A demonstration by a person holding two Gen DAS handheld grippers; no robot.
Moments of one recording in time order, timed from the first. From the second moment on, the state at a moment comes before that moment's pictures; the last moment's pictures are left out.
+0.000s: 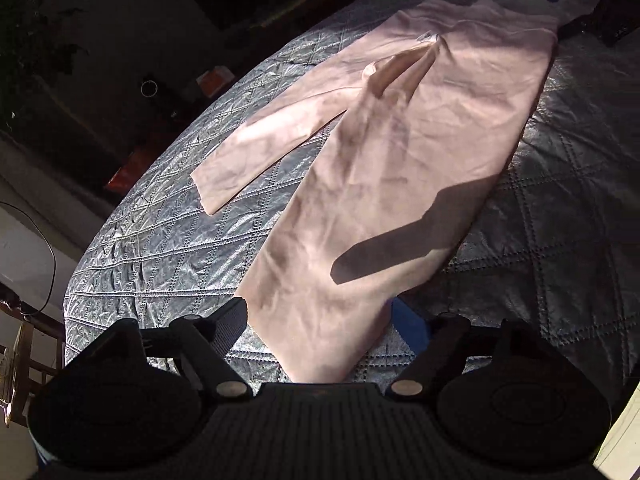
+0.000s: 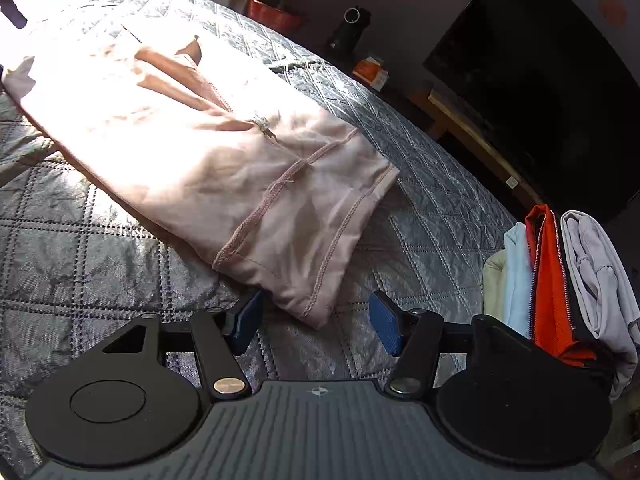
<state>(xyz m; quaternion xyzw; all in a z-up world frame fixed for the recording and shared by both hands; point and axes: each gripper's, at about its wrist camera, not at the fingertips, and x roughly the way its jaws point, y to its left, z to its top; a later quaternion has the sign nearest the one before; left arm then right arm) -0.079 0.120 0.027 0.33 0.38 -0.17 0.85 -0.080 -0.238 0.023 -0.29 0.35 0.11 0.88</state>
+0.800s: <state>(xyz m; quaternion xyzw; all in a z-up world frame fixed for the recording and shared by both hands) -0.062 0.132 0.035 0.28 0.43 -0.23 0.82 -0.086 -0.214 0.021 -0.37 0.33 0.14 0.86</state>
